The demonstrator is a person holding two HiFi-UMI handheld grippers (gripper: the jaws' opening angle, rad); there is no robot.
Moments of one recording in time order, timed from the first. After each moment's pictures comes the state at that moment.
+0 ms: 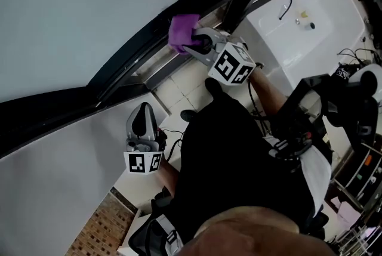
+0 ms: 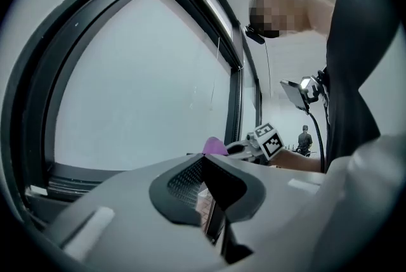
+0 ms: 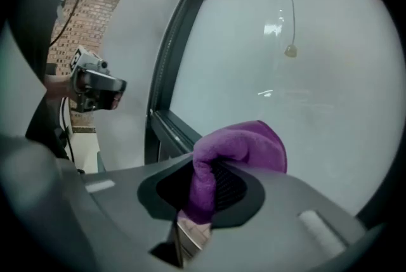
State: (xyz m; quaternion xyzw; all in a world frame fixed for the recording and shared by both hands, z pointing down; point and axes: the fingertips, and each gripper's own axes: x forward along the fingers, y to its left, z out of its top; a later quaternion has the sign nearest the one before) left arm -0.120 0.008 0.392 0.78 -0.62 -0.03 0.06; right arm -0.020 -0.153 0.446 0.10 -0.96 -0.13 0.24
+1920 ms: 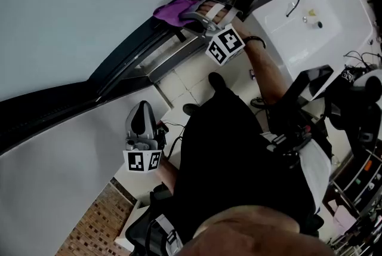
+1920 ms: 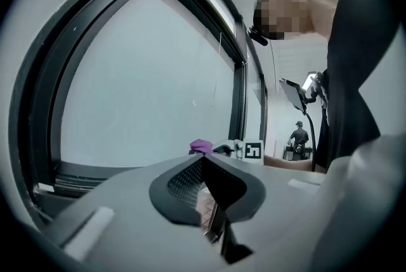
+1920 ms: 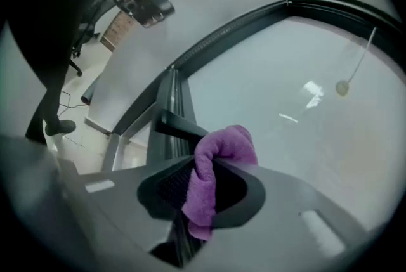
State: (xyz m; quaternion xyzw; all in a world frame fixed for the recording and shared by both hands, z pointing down) left arm -0.113 0.007 0.392 0.77 -0.64 -0.01 0.07; right arm -0.037 -0.214 0.479 0.06 -0.84 -0.47 0.25
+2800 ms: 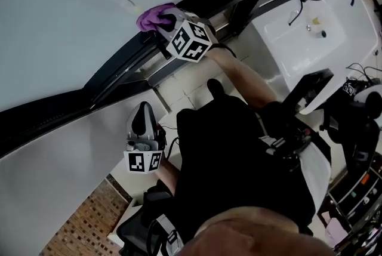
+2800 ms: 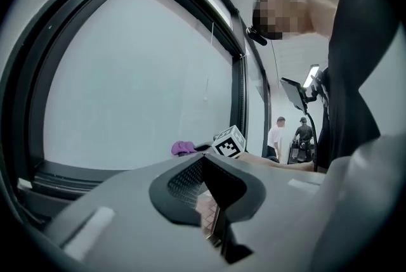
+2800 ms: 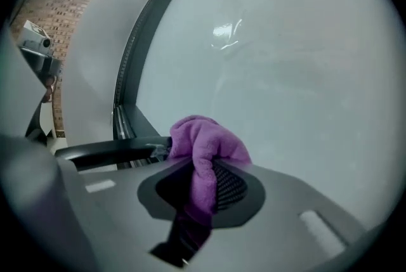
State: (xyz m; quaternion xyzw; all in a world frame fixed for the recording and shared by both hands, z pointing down) left arm -0.060 -0.039 0.391 0.75 -0.65 0.00 0.06; right arm -0.071 -0.274 0.473 0.14 -0.96 -0.11 0.22
